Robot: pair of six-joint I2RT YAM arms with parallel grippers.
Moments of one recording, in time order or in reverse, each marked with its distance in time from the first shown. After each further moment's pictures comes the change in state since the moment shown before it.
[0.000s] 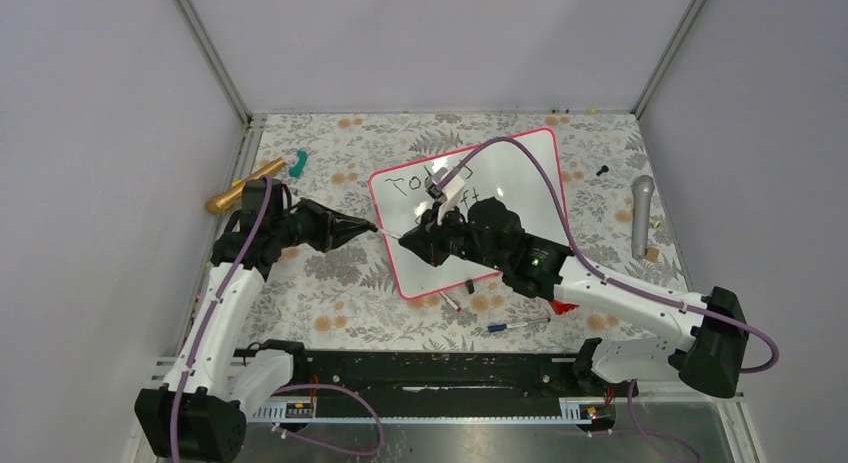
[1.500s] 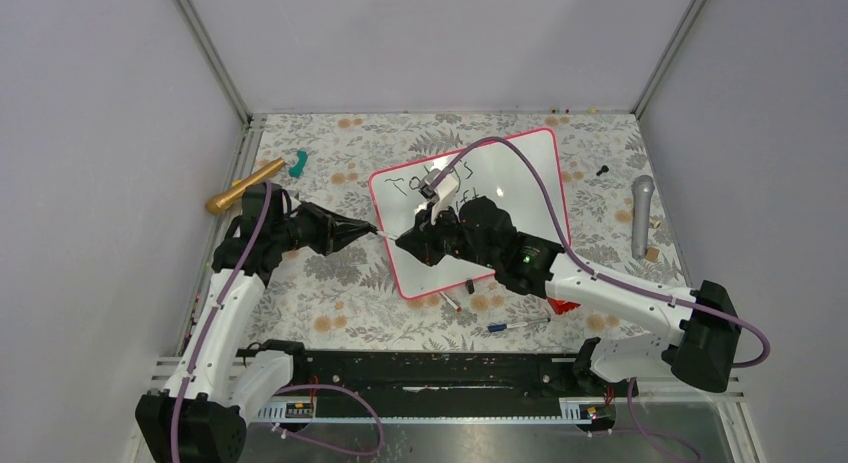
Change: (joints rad) left arm 0.000 -0.033 -0.047 0.048 0.023 -0.024; right arm 0.000 0.047 0.010 0.000 0.001 0.001
